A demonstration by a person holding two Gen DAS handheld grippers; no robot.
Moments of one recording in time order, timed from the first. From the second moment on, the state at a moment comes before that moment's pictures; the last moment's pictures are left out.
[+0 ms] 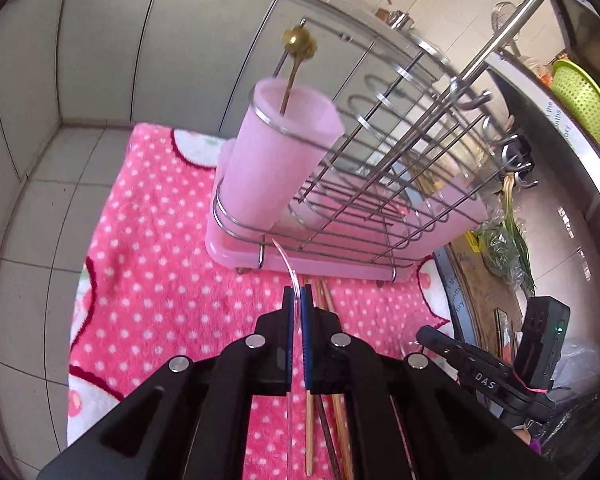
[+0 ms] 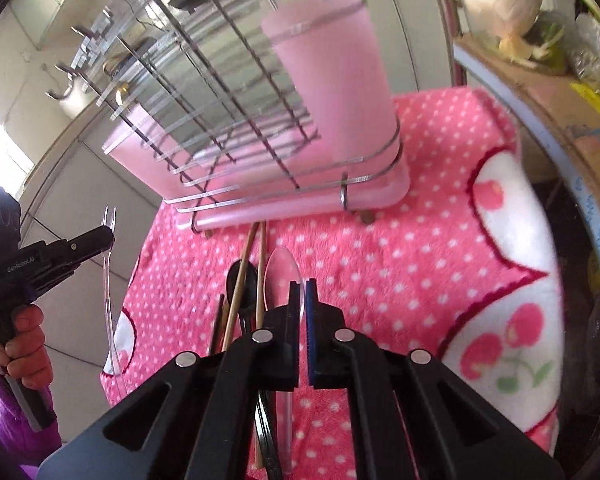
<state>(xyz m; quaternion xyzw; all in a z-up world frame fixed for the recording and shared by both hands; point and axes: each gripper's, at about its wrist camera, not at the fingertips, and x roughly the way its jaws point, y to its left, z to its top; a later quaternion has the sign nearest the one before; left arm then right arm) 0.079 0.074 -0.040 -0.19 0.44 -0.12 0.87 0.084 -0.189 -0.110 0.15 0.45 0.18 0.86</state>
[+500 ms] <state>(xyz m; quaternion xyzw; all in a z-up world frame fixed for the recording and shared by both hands) 0.057 0.069 0.004 -0.18 0.35 -0.12 0.91 0.051 -0.220 -0.044 0.14 0.32 0.14 0.93</state>
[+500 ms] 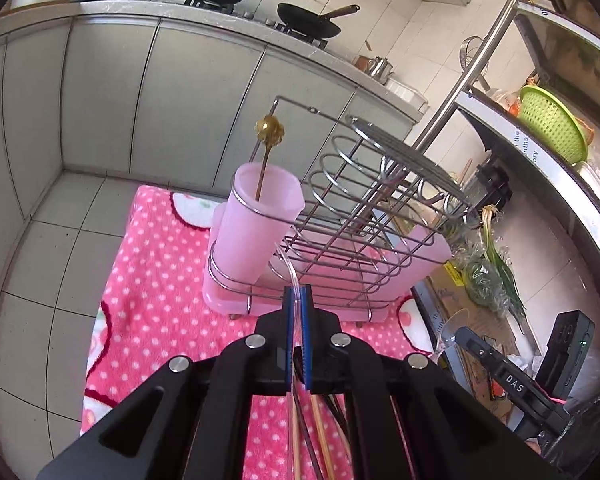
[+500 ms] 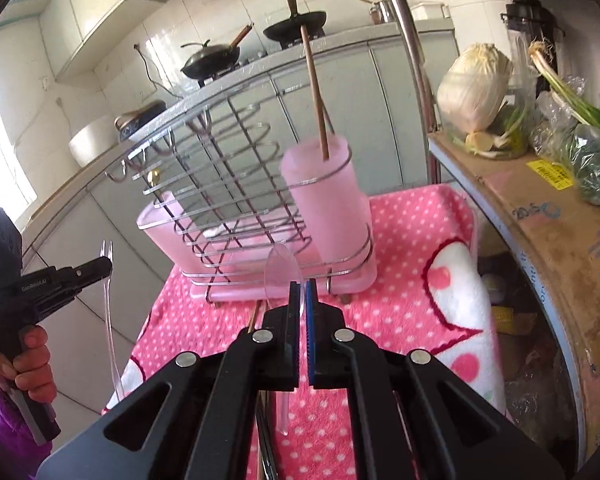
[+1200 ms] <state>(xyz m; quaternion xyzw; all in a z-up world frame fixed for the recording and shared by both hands) 0.061 0.084 0.087 -0.18 0.23 -0.10 0.95 0.055 -0.239 0.065 0.12 0.19 0.12 0.97</state>
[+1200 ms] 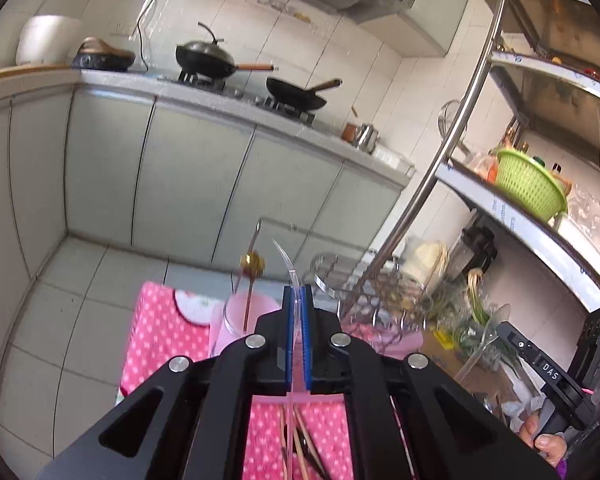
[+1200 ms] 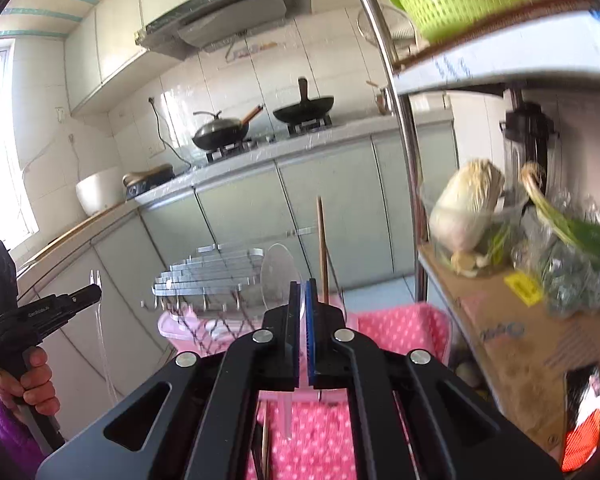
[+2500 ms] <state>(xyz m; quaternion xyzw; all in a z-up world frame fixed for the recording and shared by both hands) 0.165 0.090 0.063 -0.16 0.12 -0.01 0.98 0.165 -0.251 0.038 0.14 0.20 0.09 0.96</state>
